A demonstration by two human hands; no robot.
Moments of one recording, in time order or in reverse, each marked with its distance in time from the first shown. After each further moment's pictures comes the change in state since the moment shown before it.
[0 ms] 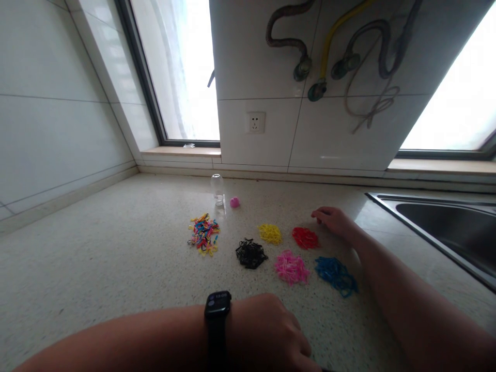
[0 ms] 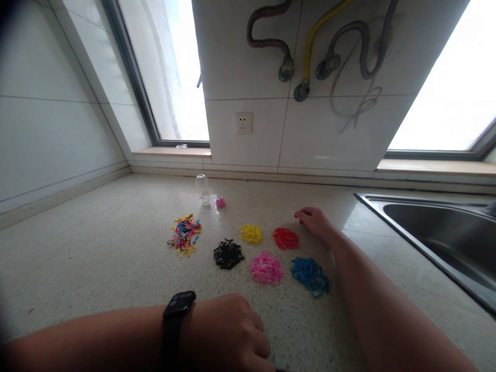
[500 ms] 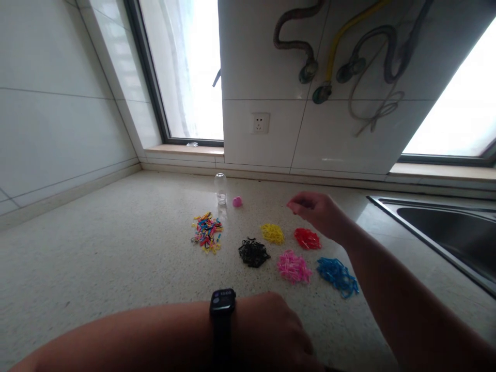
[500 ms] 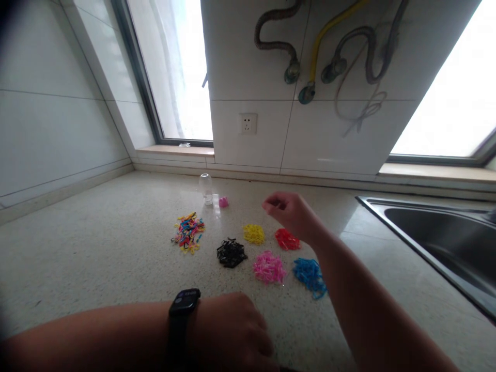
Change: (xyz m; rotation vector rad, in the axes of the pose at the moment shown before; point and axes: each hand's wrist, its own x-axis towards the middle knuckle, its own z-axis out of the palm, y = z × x) left_hand 0.002 0.004 -0.010 0.005 -0.037 -0.030; right_hand -0.065 -0.149 0.004 0.152 -0.057 -0.413
